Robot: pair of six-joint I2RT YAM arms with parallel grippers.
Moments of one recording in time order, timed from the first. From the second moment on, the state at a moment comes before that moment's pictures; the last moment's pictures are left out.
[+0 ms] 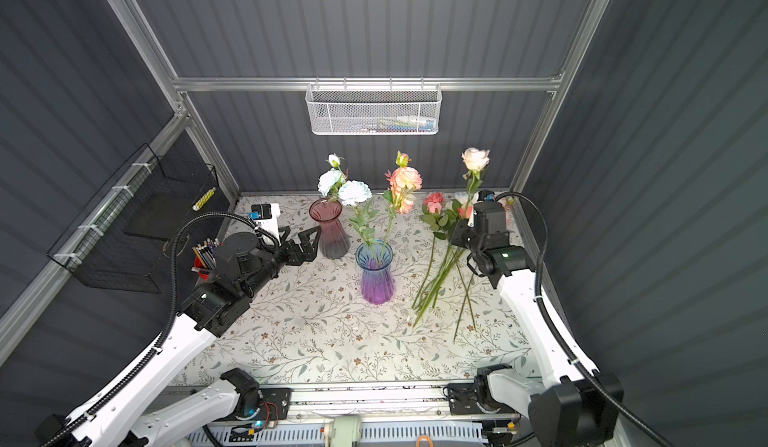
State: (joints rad) left arm -0.58 0.93 0.94 -0.21 -0.06 -0.36; right arm 0.19 1.11 1.10 -0.50 0.05 0.39
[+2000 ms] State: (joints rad) left arm -0.58 0.95 0.94 -0.09 0.41 -0.32; right arm 0.79 1.30 1.16 -0.03 0.27 0.16
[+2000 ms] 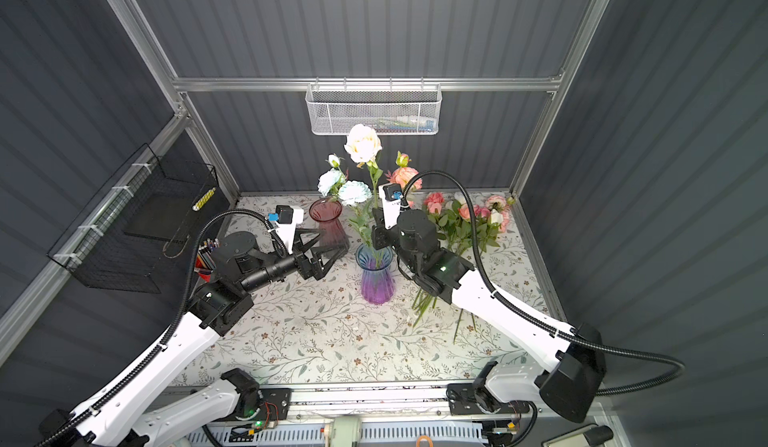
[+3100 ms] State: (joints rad) left arm -0.58 0.99 0.94 -0.09 0.44 -0.33; right arm 0.87 1.01 1.10 -0.16 0.34 0.22
